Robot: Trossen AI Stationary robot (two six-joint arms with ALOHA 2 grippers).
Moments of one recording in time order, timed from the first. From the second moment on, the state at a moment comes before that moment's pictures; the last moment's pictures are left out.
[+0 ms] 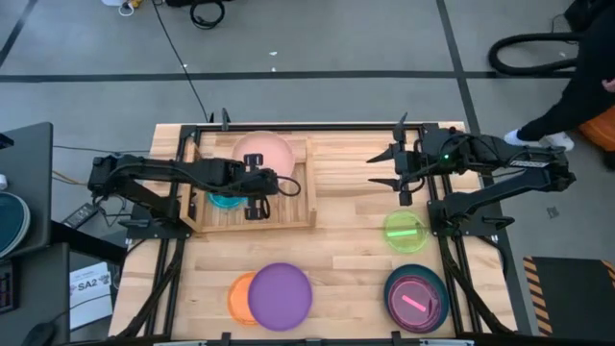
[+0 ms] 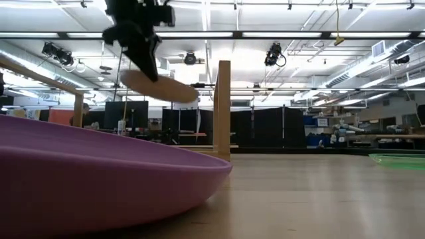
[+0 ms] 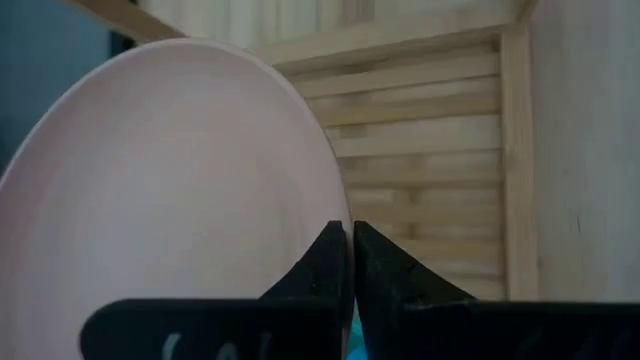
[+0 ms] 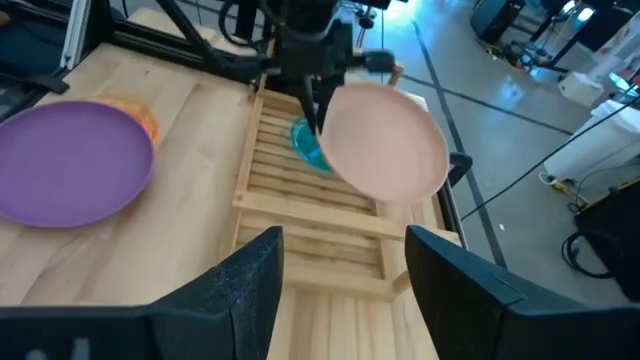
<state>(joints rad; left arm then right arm) 0.00 1.42 1.15 -0.84 -0.37 0.12 0.02 0.95 1.17 -0.66 0.11 -0.29</state>
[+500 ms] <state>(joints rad) 0.00 1.42 0.82 -0.32 -0.26 0.12 0.02 1.02 1.16 -0.66 0.10 -0.29</state>
